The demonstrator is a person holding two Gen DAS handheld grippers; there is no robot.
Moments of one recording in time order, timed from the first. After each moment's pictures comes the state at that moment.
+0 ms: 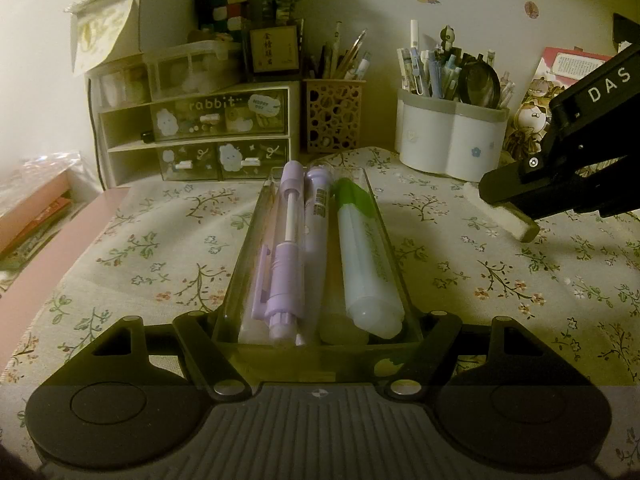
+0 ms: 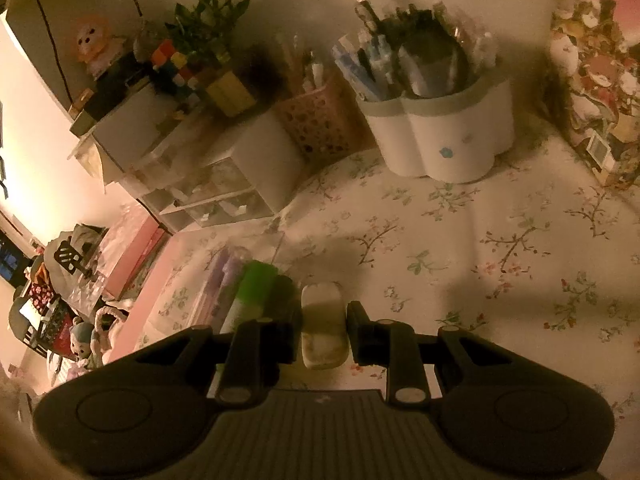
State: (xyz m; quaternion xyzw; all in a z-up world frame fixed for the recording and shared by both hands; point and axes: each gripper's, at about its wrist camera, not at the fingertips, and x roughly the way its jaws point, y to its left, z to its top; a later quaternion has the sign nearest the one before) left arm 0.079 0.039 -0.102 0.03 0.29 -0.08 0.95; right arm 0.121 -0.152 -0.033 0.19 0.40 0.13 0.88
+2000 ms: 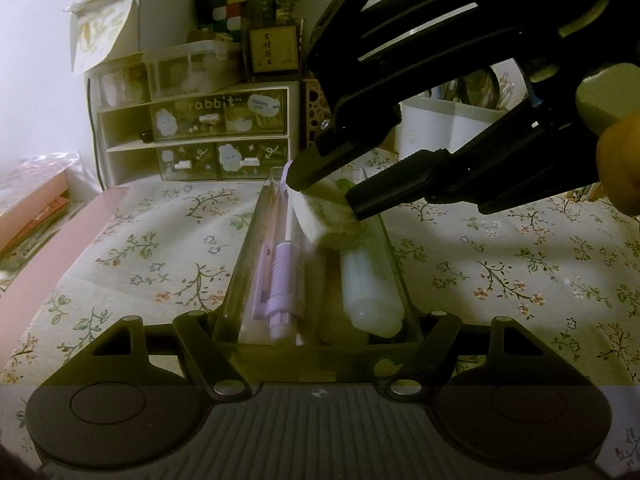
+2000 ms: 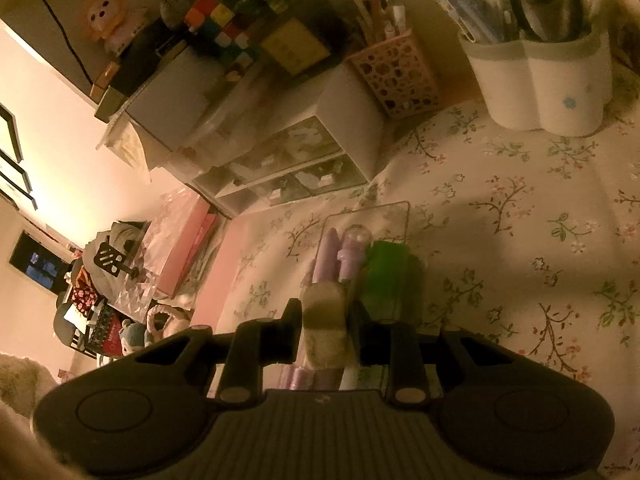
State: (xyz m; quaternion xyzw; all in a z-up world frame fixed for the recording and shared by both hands) left arm 0.079 0.039 -0.102 0.03 0.29 -0.08 0.95; right arm 0.153 -0.073 -0.034 0.25 0.44 0.18 0.84
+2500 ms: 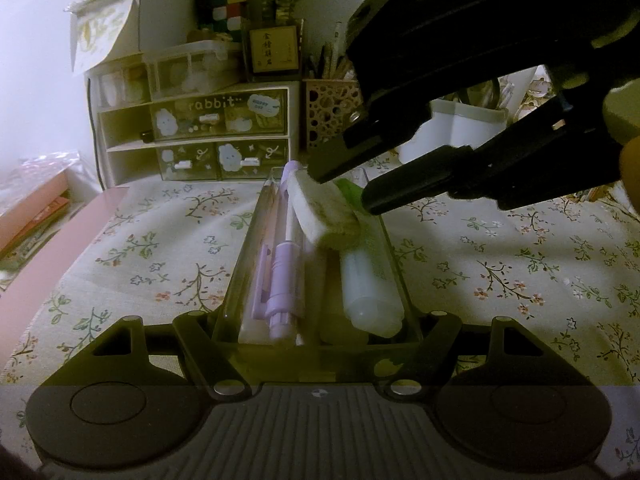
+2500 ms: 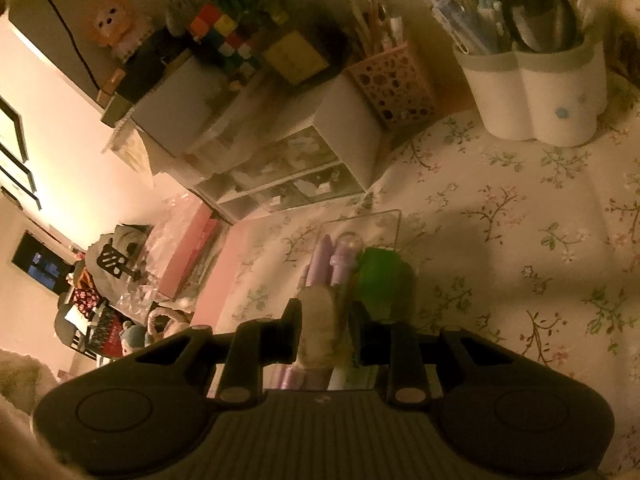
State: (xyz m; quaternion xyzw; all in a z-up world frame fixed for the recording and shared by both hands) left arm 0.079 0.039 -0.102 0.03 0.29 -0.08 0.95; right arm 0.147 -0.084 -0.031 0.25 0.43 0.19 0.85
